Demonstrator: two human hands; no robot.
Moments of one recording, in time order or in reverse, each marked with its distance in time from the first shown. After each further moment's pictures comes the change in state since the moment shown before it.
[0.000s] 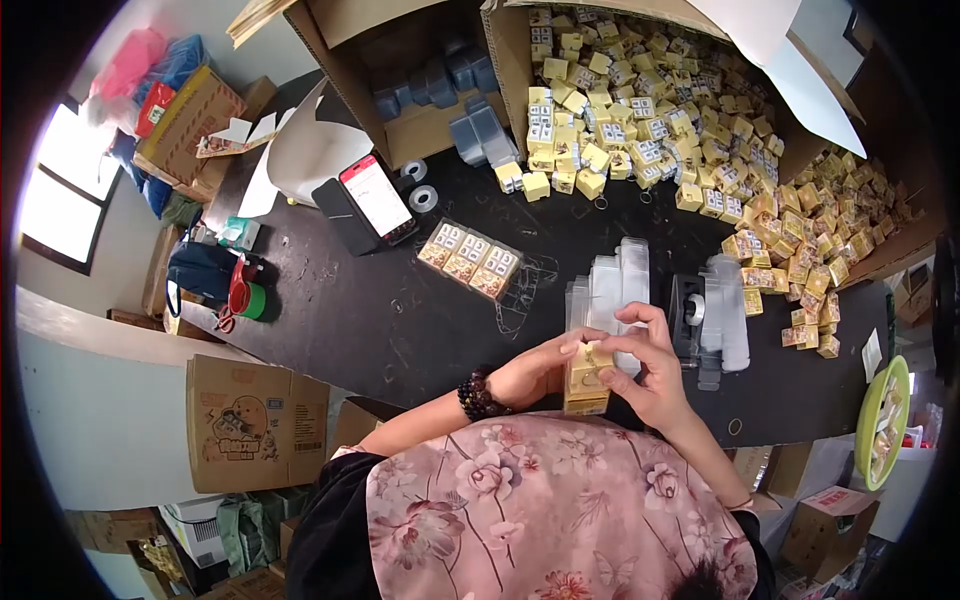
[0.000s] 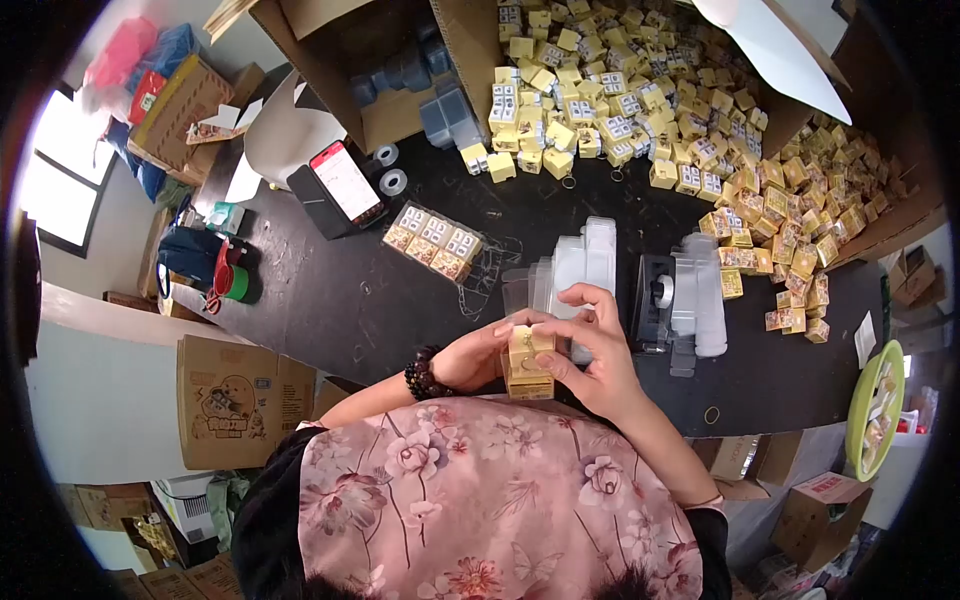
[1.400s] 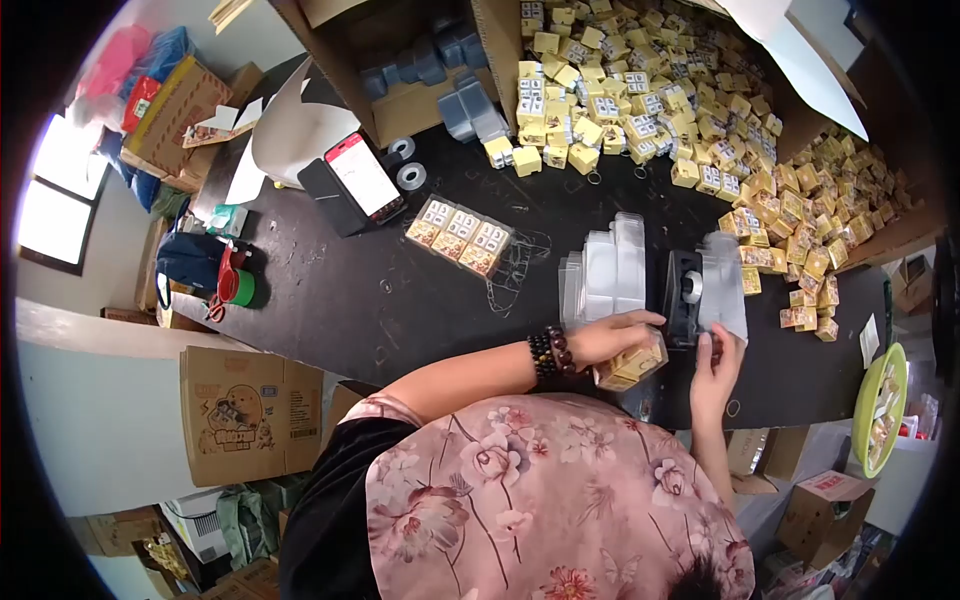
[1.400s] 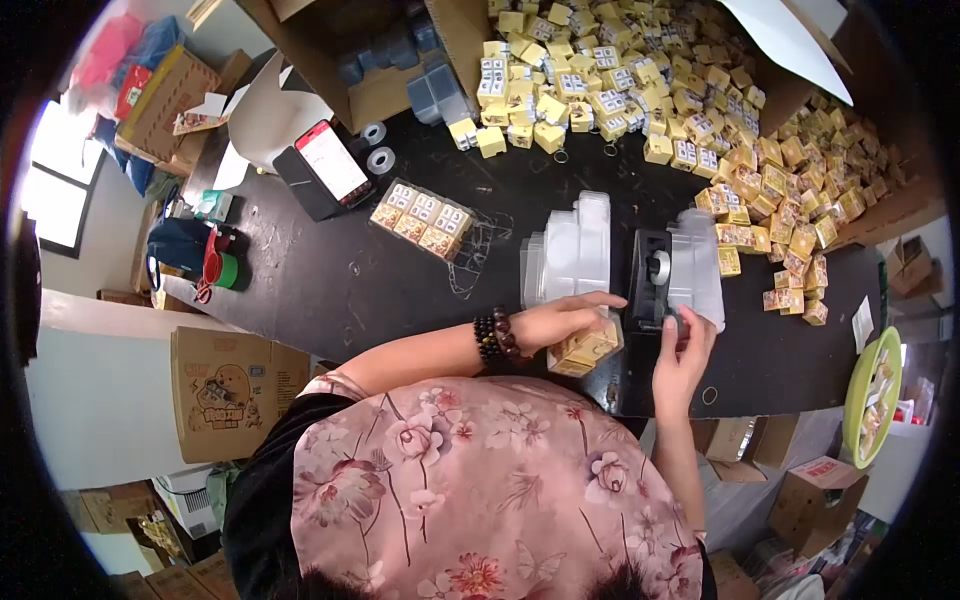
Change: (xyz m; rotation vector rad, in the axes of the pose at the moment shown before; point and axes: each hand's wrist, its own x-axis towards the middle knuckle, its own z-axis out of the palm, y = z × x) left_hand 0.085 -0.042 -0.003 0.338 0.043 -0.236; right_hand -0.092 0.068 -0.055 -0.608 0.724 0.386
